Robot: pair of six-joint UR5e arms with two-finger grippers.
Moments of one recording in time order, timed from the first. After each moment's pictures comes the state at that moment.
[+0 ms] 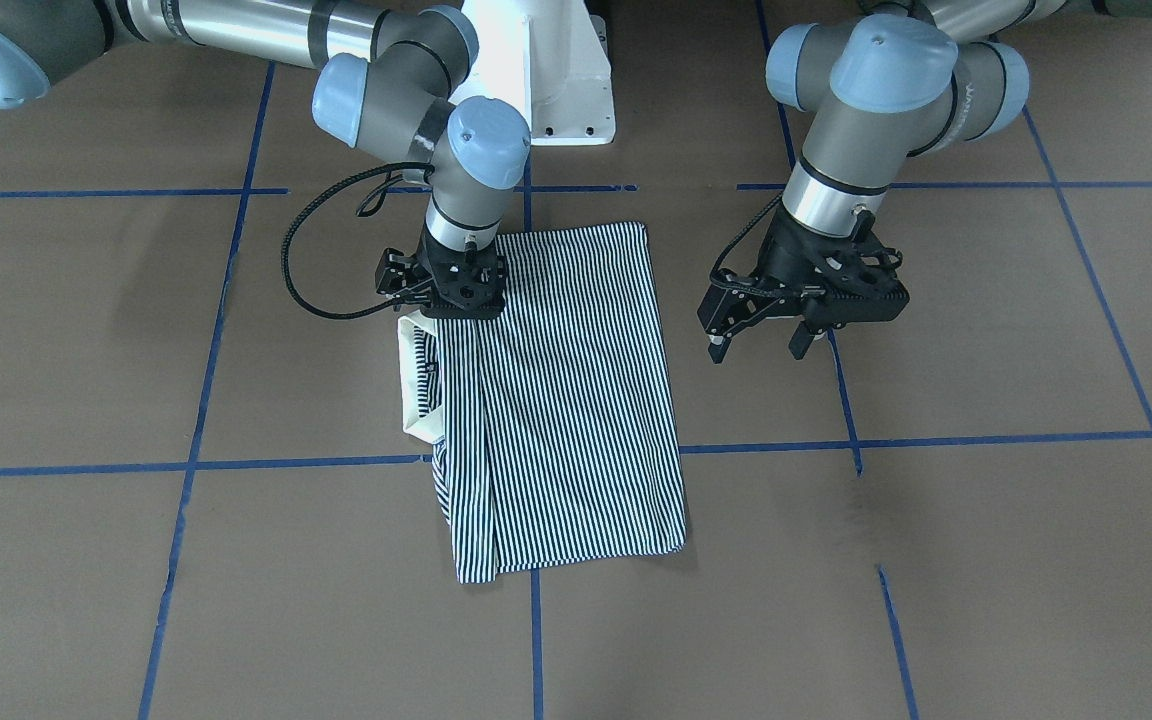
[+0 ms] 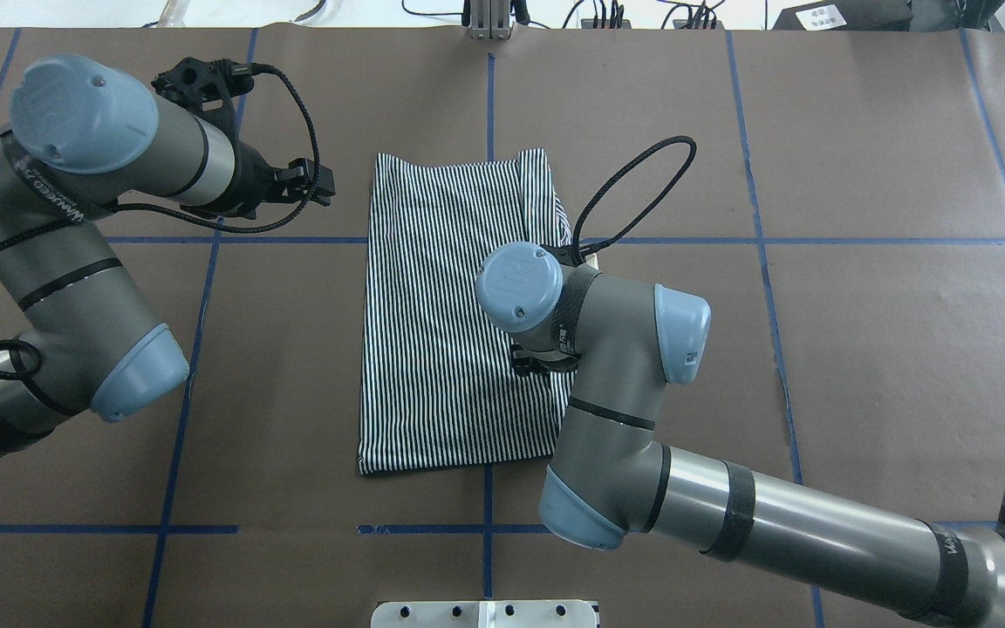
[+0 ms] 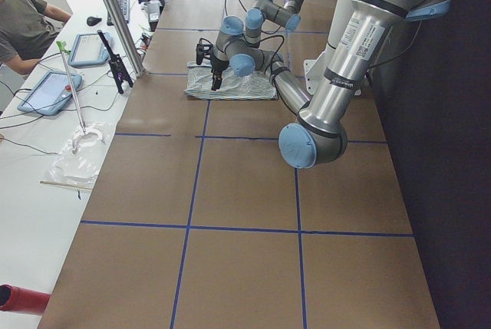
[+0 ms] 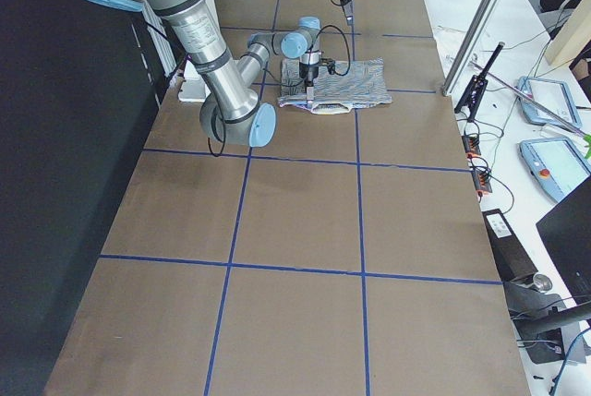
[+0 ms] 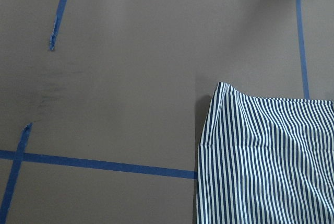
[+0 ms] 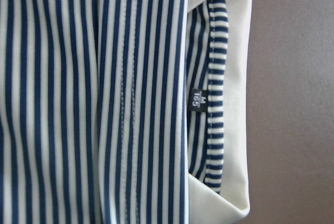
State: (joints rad) left arm -0.77 -2.05 -1.80 -1.82 -1.86 -1.23; right arm 0.43 -0.82 1.54 -1.86 1.72 1.08
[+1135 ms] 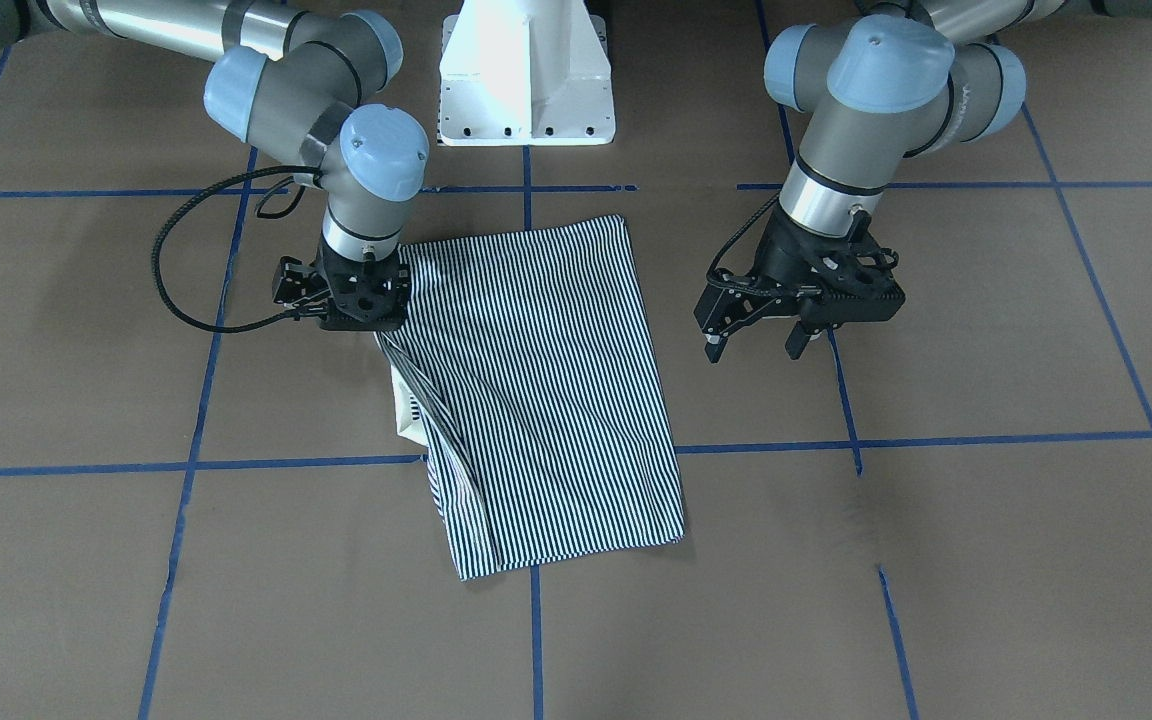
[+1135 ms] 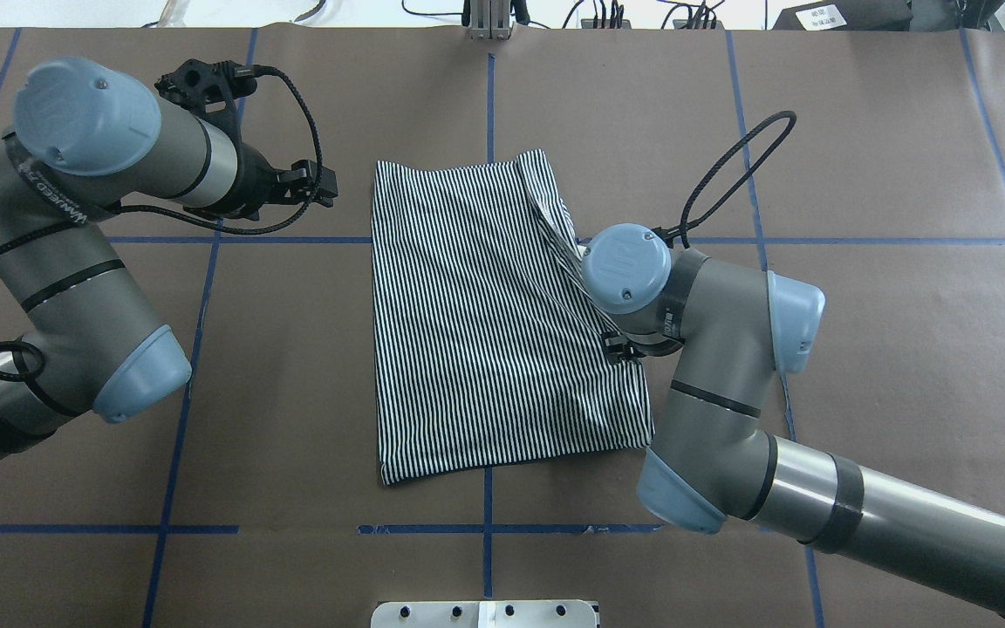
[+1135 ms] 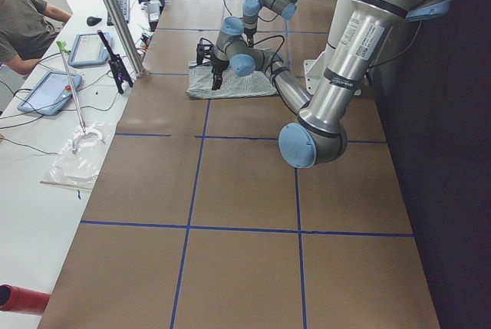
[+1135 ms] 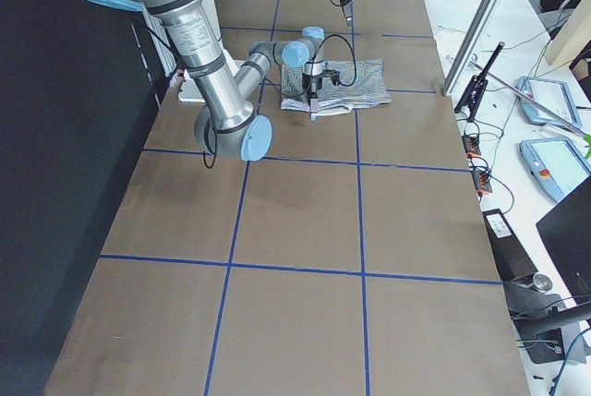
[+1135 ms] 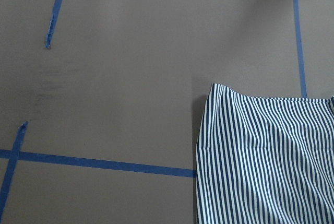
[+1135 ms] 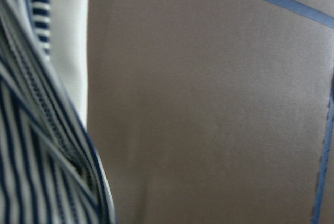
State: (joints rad) left arm -0.77 -2.05 -1.80 -1.83 -1.86 -1.23; right arm 0.51 -1.01 1.71 -1.92 1.70 0.94
